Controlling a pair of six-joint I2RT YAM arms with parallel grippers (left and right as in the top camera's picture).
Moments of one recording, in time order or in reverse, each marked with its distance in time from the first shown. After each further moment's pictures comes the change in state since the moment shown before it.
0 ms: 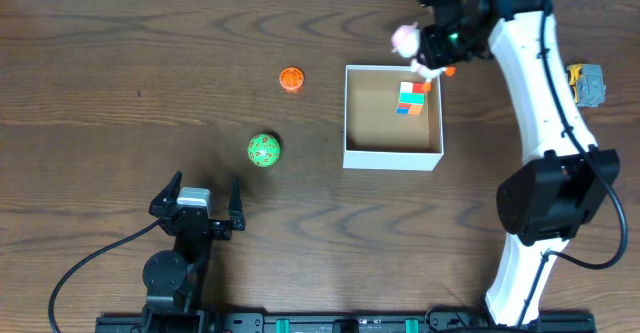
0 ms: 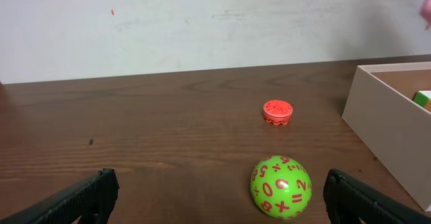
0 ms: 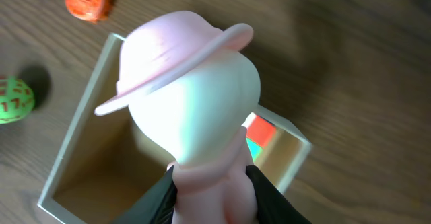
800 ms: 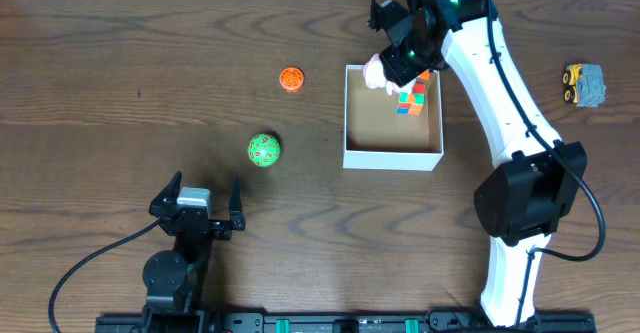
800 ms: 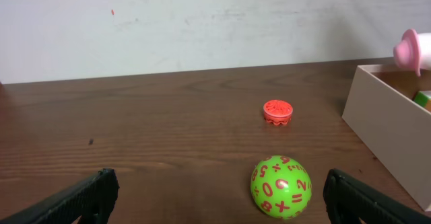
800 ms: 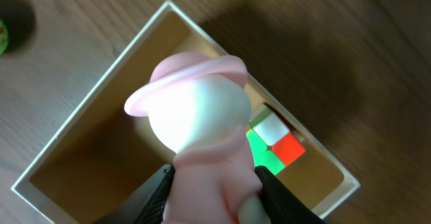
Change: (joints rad) left arm 0.000 0.000 0.000 0.000 0.000 0.000; right arm 0.134 0.035 0.000 -0.024 0.109 -0.185
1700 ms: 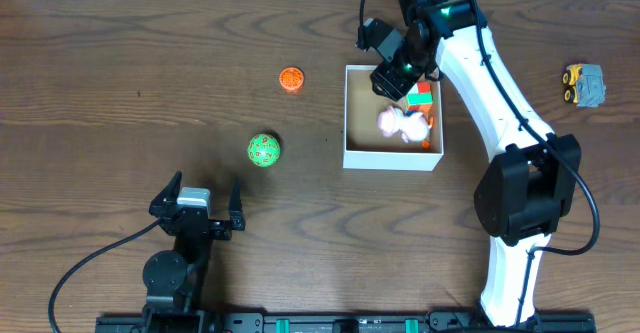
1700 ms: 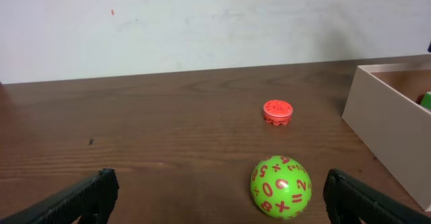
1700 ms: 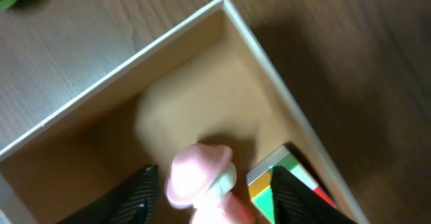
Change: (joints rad) left arm 0.000 0.000 0.000 0.000 0.000 0.000; right arm 0.000 0.002 -0.127 0.119 -0.088 -0.210
